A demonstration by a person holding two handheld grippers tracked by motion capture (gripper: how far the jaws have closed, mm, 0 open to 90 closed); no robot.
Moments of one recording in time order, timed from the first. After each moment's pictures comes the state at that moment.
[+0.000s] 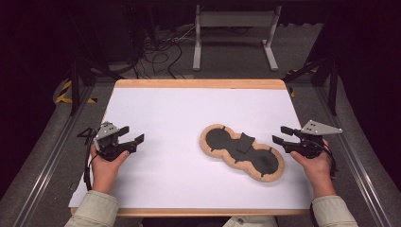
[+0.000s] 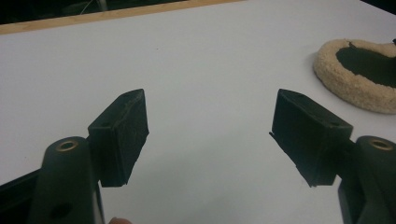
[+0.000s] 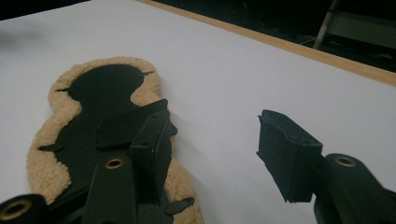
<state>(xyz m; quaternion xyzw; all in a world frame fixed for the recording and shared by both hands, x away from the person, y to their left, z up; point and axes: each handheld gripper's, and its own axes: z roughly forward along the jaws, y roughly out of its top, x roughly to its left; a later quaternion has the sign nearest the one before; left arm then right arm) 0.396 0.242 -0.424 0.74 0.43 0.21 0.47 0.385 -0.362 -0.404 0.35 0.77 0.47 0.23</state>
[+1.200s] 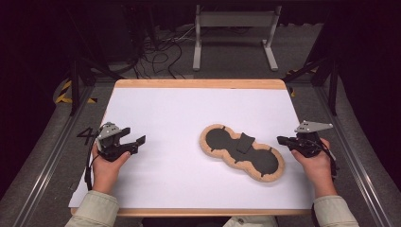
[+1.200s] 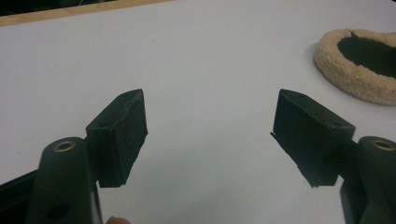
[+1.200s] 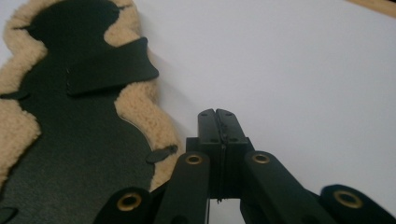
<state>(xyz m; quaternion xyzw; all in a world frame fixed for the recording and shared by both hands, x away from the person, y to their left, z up) 0.396 0.238 -0.425 0.75 0.43 0.20 0.46 0.394 -0.364 -0.411 0.39 0.82 0.36 0.20</state>
